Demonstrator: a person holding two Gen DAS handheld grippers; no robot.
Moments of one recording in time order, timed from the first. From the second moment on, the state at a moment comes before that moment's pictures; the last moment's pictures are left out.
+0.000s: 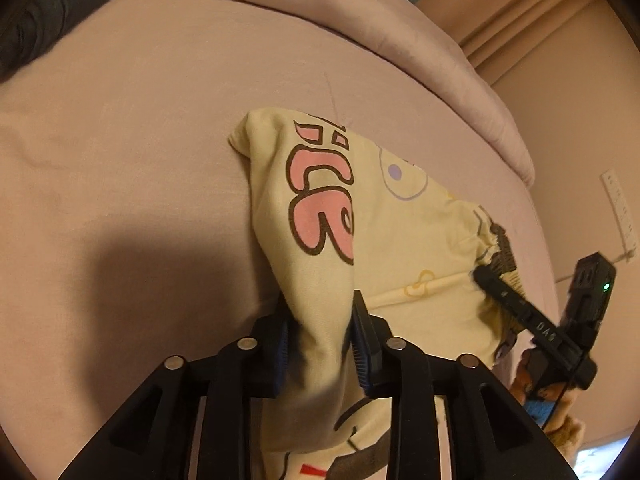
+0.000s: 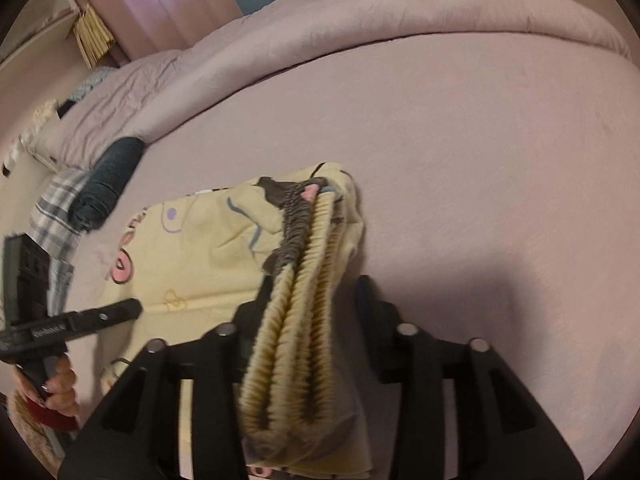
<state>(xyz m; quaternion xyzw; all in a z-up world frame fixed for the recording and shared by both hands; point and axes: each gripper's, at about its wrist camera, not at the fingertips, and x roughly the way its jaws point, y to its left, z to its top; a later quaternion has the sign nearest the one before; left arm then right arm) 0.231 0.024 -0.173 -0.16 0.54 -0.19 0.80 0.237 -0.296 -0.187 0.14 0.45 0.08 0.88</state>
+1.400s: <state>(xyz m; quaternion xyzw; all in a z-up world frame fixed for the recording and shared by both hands) 0.030 -0.030 -0.062 -0.07 0.41 0.00 0.91 0.022 -0.257 -0.062 0.04 0.31 0.00 0.95</state>
